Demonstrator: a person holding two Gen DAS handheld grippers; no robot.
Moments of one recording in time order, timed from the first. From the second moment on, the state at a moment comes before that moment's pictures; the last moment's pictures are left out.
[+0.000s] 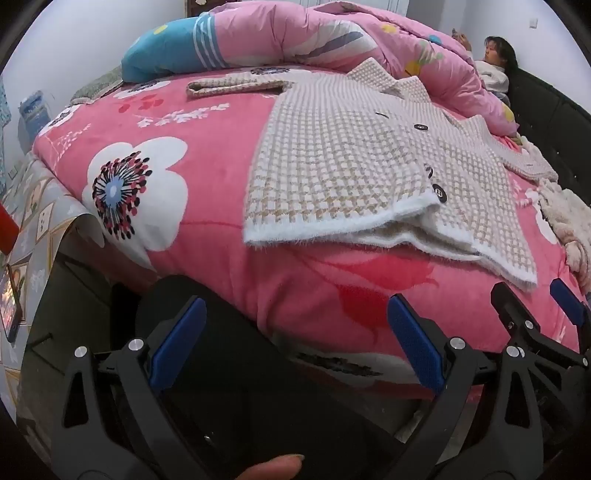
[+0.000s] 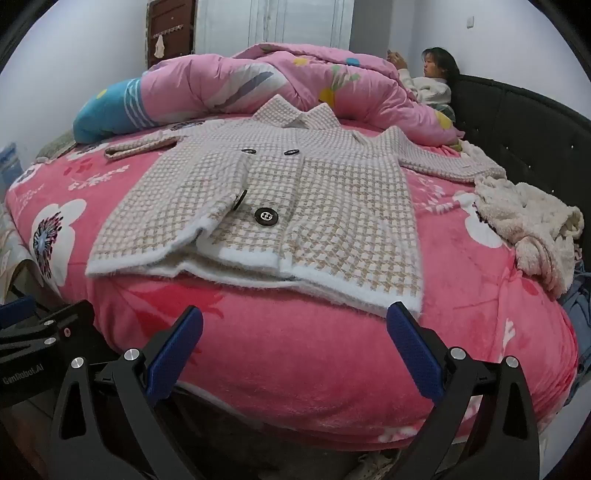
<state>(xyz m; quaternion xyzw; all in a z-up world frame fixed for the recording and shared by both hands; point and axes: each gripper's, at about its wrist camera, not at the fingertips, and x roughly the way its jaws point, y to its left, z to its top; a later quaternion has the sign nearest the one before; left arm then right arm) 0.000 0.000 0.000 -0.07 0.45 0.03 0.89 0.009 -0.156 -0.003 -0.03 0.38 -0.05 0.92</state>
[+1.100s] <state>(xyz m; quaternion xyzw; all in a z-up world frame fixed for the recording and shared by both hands) 0.000 0.002 -0.009 -0.06 0.47 0.04 0.88 0.011 -0.149 -0.005 -0.01 0.39 -0.04 0.92</state>
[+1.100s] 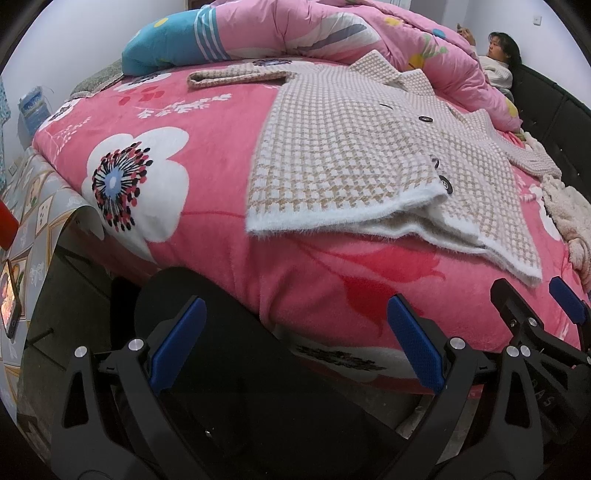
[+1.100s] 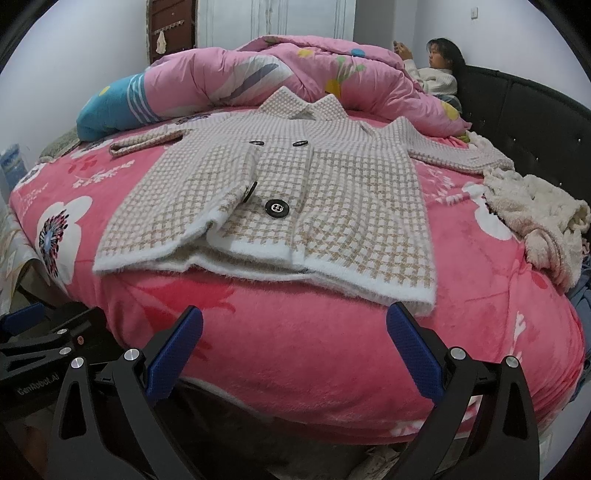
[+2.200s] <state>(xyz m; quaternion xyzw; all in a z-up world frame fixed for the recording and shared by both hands) 0.000 0.007 -0.008 -0.06 0.47 0.05 0.88 0.014 -0.150 0.000 -0.02 0.39 -0.04 0.92</state>
